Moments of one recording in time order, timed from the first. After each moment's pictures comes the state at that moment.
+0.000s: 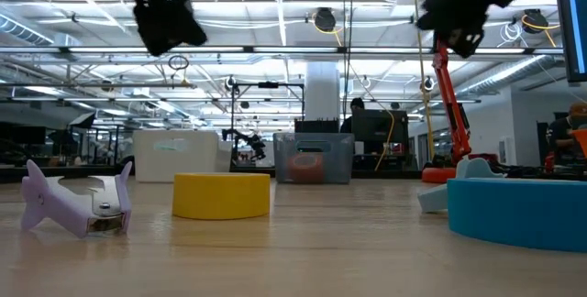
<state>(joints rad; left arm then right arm) -0.34 1.37 0.88 -0.19 0.01 -0.53 0.32 1.05 0.67 -0.15 0.12 0.60</state>
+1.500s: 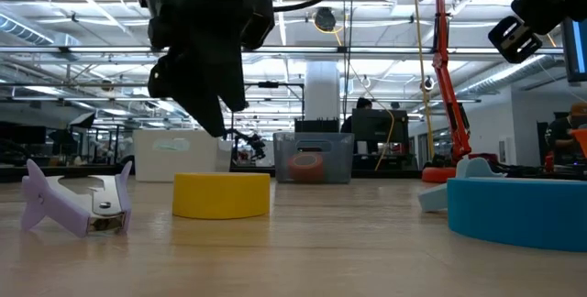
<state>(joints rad) -0.30 1.77 1.19 -0.49 0.02 -0.87 0.32 0.29 0.24 -0.03 -0.08 0.51</state>
